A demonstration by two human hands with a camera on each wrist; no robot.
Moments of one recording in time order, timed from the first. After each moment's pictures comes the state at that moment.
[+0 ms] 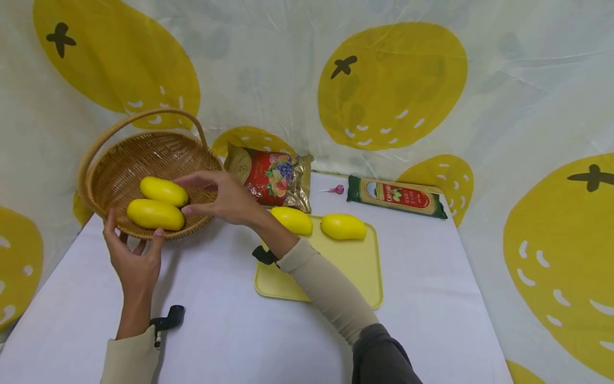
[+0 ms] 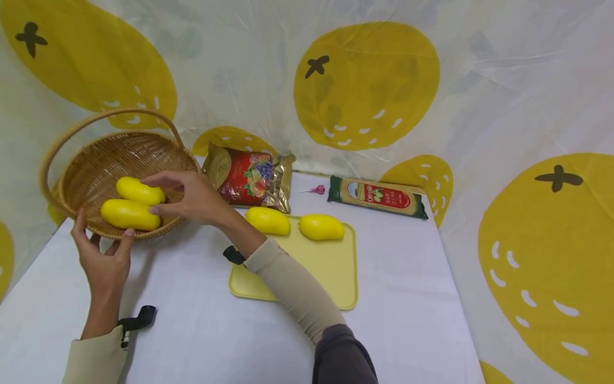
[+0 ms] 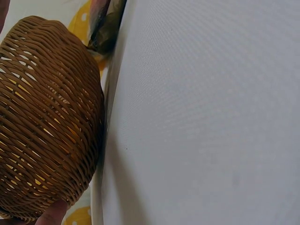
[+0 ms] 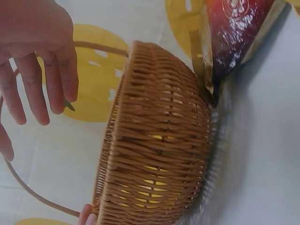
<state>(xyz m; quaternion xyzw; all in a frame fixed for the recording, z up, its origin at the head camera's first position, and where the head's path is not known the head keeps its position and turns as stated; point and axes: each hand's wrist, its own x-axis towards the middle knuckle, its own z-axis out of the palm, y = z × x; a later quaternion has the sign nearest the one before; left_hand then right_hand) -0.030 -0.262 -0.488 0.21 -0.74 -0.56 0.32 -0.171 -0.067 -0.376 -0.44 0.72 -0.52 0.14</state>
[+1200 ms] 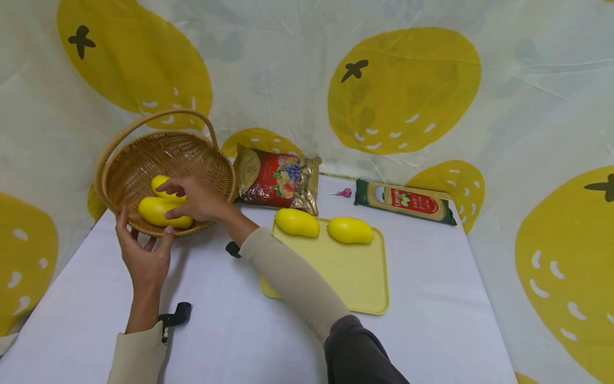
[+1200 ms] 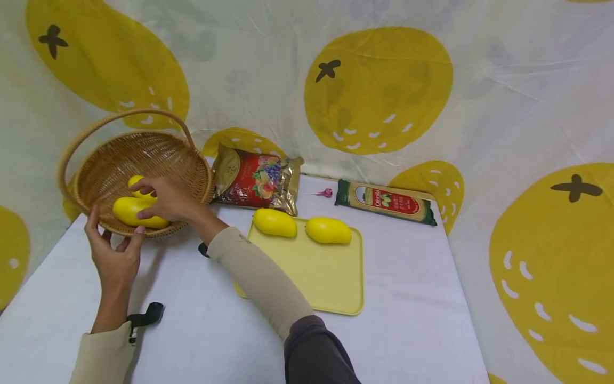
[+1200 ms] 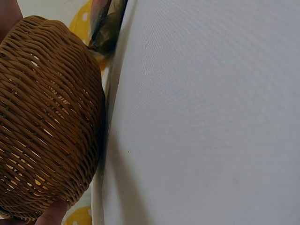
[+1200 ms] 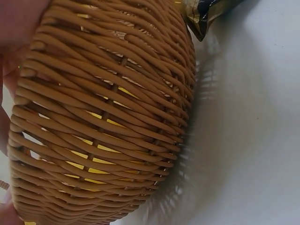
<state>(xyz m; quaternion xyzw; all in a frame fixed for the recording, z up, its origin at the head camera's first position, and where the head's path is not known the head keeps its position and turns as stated) -0.030 -0.260 -0.488 0.22 -0.75 -0.54 0.32 -0.179 -0.160 -0.403 -0.40 0.82 -0.35 0.23</state>
